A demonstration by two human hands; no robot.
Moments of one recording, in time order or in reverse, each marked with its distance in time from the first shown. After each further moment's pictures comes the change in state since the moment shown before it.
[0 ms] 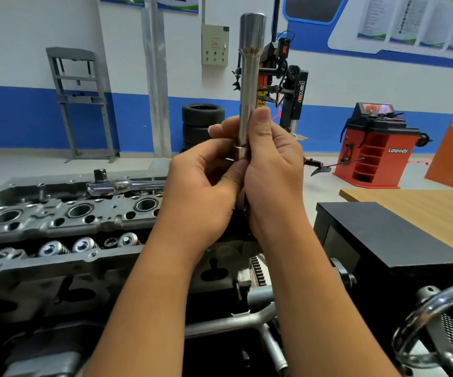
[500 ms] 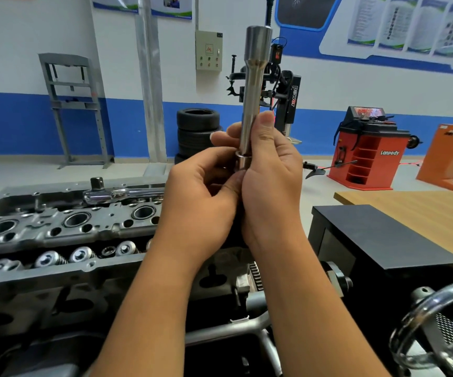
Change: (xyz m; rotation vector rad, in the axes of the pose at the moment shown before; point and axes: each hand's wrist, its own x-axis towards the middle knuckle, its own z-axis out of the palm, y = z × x) left_hand -0.001 -0.001 0.000 0.024 -0.023 0.042; right_hand -0.006 -0.011 0.009 0.041 0.112 0.046
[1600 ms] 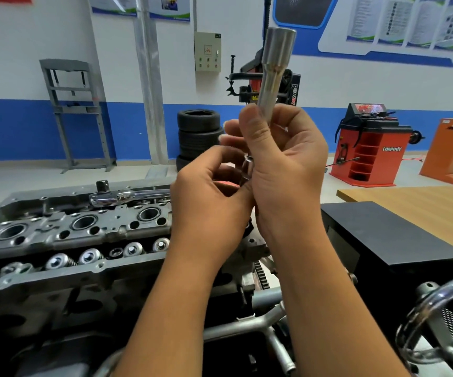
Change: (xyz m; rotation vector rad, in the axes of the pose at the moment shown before) left_hand -0.003 -0.002 0.007 0.075 0.091 0.013; right_hand -0.003 -0.018 -0.006 -0.022 -0.034 -0.161
